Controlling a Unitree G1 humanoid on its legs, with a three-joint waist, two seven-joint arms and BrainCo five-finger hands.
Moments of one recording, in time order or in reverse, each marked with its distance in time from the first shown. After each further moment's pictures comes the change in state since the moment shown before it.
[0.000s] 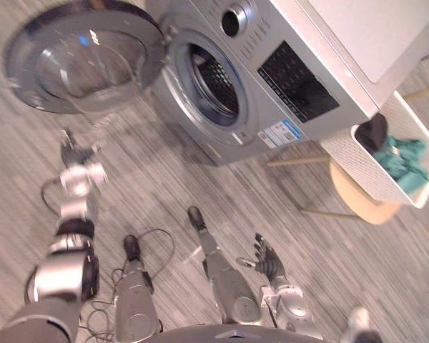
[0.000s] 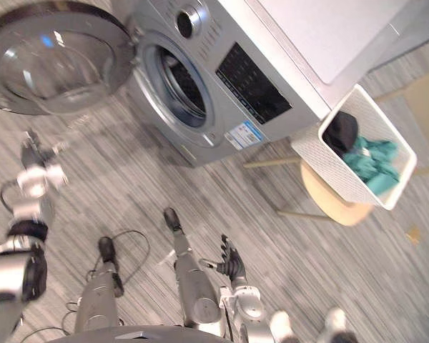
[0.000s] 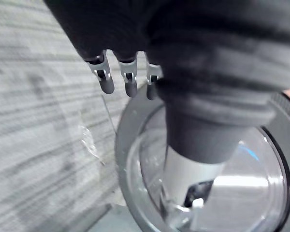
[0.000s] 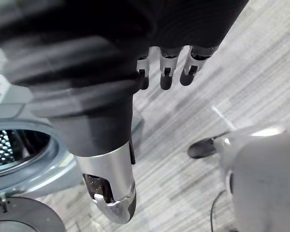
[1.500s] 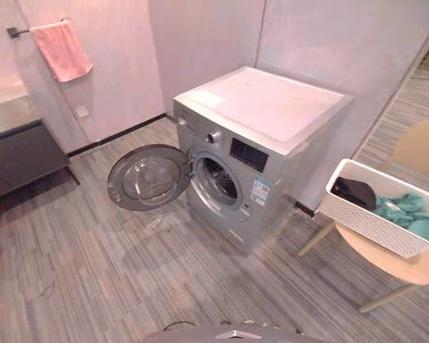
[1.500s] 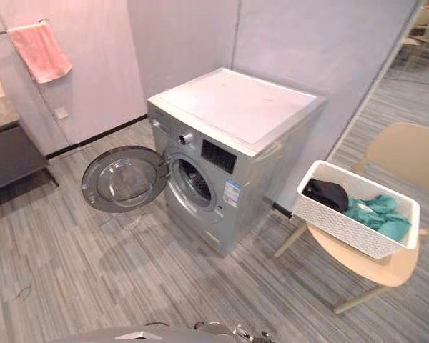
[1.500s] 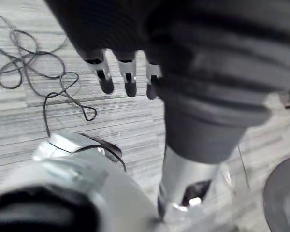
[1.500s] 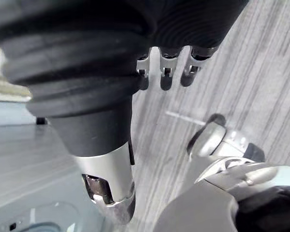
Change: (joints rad) left arm 0.637 -0.302 0.098 0.336 0.173 0.120 -0.191; right arm -0.042 -0.072 -0.236 0.669 0.228 0.081 -0.029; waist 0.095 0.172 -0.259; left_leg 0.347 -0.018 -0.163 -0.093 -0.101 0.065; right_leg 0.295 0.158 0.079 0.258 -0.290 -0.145
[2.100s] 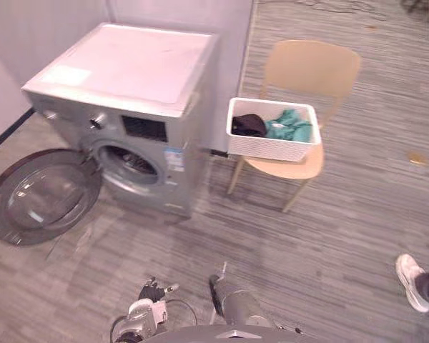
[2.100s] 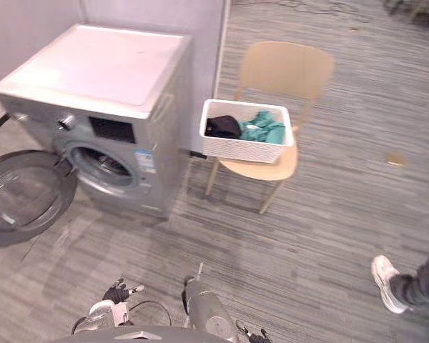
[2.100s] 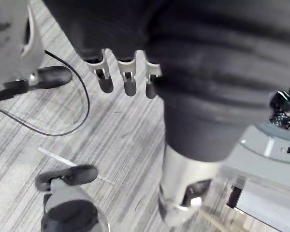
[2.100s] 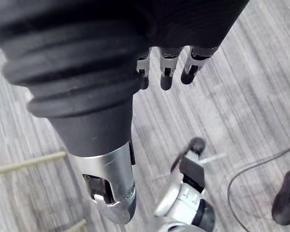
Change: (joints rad) left arm -0.151 -0.104 -0.130 -0.043 -0.011 -0.031 -0.025; right arm 0.048 0.112 -0.130 -0.132 0.010 0.008 -0.035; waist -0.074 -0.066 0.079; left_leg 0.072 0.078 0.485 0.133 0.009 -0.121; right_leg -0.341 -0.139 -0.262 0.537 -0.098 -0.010
